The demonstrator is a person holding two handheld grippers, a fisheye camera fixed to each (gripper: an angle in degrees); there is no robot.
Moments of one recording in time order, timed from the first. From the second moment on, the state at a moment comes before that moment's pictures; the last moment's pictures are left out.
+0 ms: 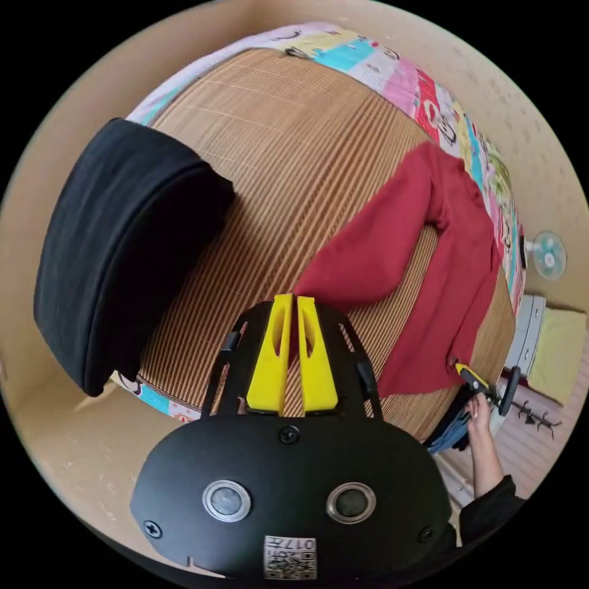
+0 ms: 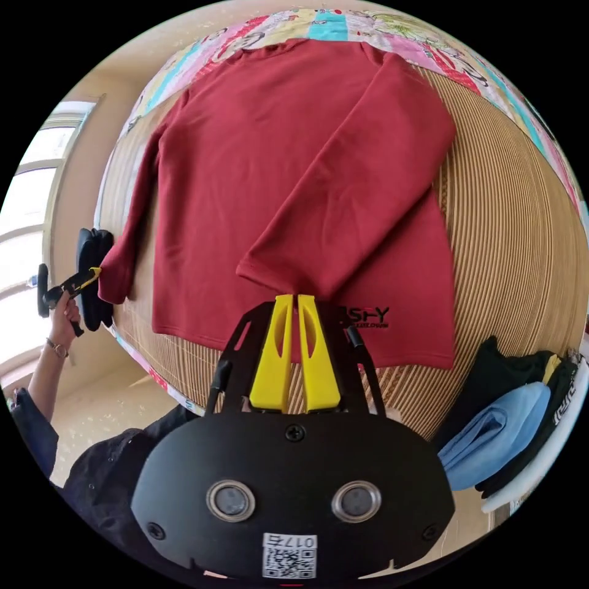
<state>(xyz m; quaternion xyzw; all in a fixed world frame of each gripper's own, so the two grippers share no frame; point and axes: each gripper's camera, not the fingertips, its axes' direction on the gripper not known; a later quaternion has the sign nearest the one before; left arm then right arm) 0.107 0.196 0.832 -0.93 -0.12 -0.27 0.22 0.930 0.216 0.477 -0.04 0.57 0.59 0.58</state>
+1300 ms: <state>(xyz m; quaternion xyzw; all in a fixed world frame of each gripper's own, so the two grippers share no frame) -0.021 0.098 0.751 -0.93 -0.02 -0.37 0.02 0.719 0.401 0.513 -0.16 0.54 0.67 0.49</state>
